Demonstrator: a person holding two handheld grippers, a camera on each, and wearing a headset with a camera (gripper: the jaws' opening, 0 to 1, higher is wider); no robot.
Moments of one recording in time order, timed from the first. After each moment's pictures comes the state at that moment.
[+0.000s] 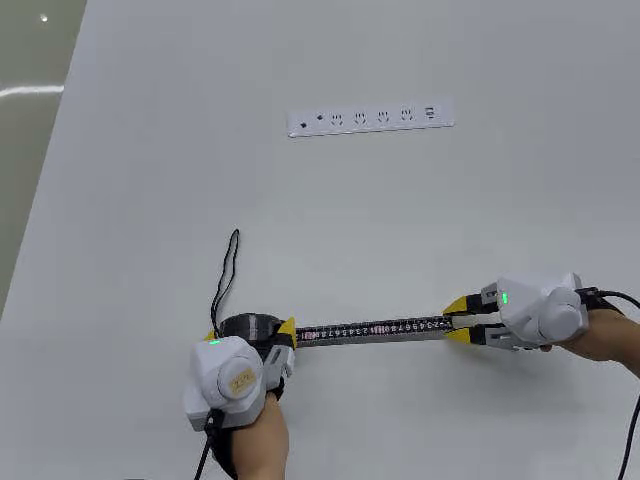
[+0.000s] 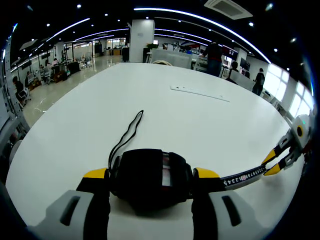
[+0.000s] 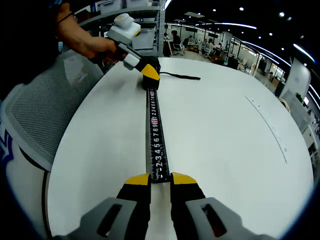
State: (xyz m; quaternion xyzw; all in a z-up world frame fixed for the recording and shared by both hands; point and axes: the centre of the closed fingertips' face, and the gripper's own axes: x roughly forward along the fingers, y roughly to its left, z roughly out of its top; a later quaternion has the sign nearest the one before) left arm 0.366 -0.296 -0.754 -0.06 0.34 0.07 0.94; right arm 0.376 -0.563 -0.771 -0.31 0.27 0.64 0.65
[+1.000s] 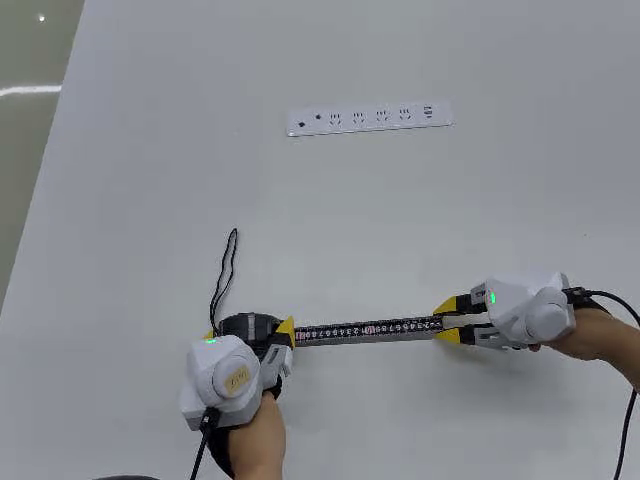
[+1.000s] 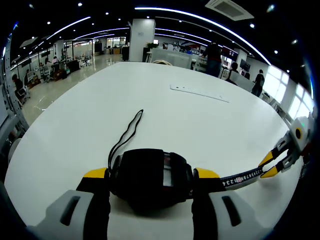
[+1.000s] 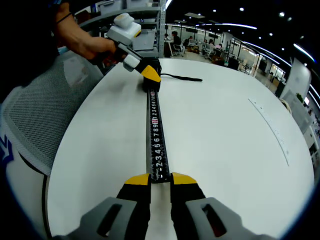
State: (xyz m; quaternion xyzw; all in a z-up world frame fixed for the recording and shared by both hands) left arm 0.366 -0.297 -0.754 -0.07 0.34 0.07 0.94; right arm 0.374 -0.552 -0.773 -0.30 0.27 0.65 0.65
